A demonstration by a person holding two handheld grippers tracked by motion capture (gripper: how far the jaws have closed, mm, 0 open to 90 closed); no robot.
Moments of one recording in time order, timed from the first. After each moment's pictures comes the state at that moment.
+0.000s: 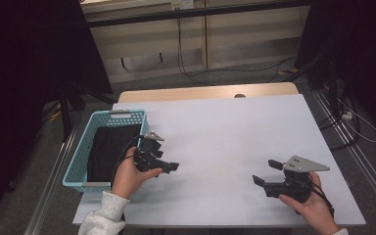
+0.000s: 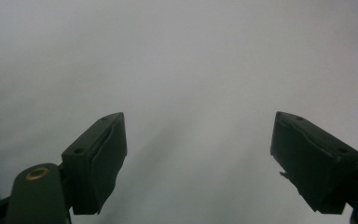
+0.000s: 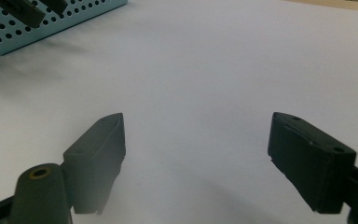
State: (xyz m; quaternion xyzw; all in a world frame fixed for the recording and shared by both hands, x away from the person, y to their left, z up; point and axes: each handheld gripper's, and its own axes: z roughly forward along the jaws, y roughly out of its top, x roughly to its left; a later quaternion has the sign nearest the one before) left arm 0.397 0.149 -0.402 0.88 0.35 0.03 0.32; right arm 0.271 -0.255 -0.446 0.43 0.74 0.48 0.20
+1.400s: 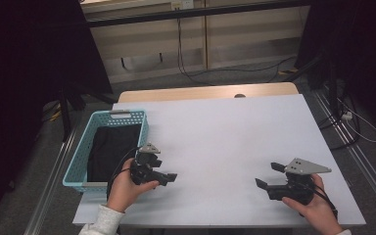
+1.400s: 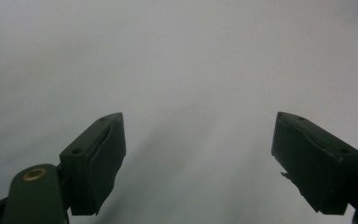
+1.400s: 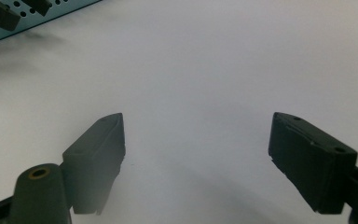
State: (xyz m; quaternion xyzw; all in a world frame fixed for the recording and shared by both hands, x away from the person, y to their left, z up) left arm 0.373 0.163 -0.419 0.88 0.33 0.03 0.34; right arm 0.268 -0.262 -0.451 0.42 0.75 0.47 0.20
